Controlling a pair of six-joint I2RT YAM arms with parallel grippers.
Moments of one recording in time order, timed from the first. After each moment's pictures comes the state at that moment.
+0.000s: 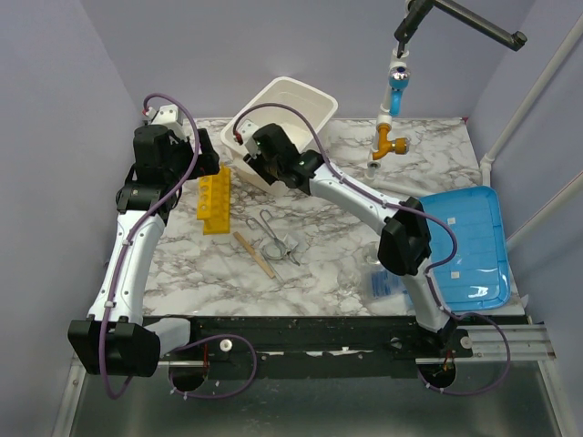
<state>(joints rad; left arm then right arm) -0.05 1.19 1.23 -0.45 0.09 -0.23 0.85 2.19 2.08 -0.48 0.28 -0.27</state>
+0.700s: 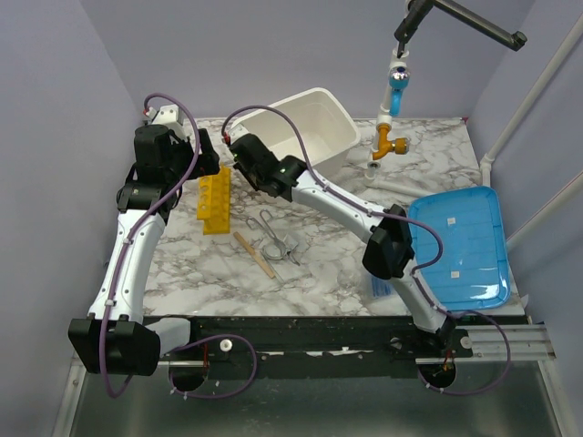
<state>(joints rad) -0.05 1.19 1.23 -0.45 0.09 -0.23 0.93 2.29 2.28 -0.67 0.38 -0.05</state>
